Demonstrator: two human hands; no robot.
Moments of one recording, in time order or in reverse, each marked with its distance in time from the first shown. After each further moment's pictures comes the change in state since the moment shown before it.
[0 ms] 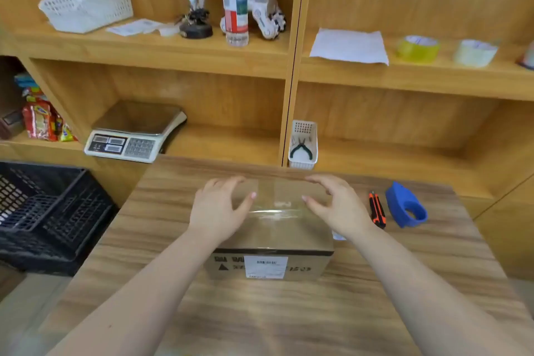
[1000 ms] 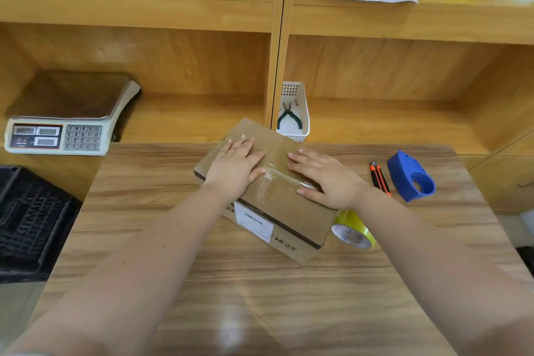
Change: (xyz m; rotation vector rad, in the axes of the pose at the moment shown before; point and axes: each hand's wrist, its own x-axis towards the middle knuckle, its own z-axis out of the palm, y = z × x) left_hand 0.172 -0.032 0.094 0.373 -0.354 0.391; right_hand 0.107 0.097 0.048 -0.504 -0.453 -0.220
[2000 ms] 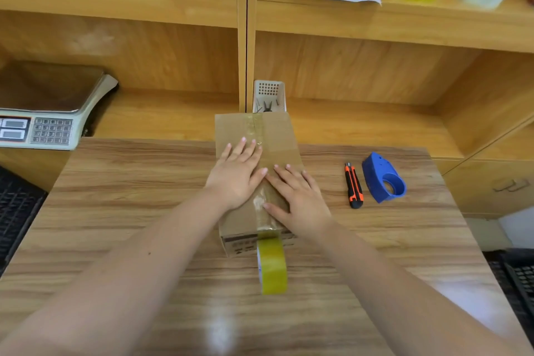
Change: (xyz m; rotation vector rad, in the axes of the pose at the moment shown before) left_hand 0.019 0.077 0.013 -0.108 -0.030 -0.023; right_hand -0.047 -0.029 0.027 0.190 0.188 0.245
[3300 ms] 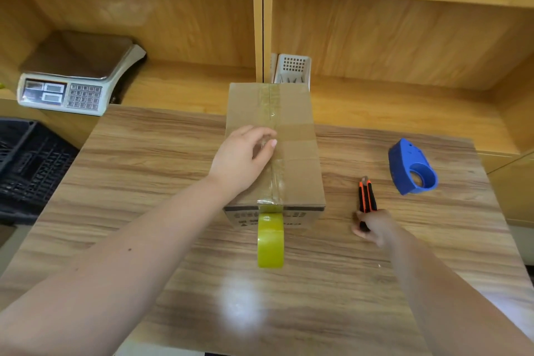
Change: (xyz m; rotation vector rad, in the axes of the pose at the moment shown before) left_hand -0.036 0.036 -0.007 -0.532 0.387 -0.146; right_hand -0.055 0.171 0.060 1.099 -0.003 1.315
